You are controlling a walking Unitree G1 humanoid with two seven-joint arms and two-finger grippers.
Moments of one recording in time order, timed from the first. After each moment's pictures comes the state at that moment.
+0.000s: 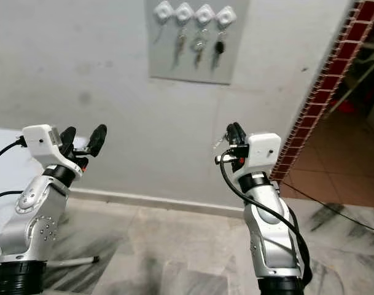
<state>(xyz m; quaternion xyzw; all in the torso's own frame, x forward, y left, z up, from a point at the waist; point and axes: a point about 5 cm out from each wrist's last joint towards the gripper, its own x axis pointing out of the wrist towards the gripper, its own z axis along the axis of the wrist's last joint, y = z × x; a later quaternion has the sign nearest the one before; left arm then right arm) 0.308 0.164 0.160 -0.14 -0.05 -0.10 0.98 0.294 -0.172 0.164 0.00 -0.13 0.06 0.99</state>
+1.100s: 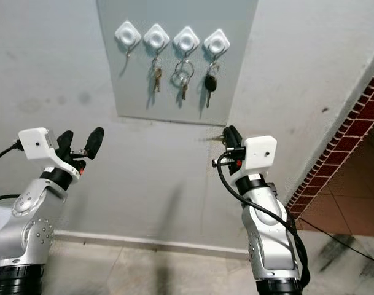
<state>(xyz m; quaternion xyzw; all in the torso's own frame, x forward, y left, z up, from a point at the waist) 0.305 0.175 0.159 -0.15 -0.04 -0.08 0.98 0.294 -0.159 0.163 0.01 -0.13 0.09 0.99</state>
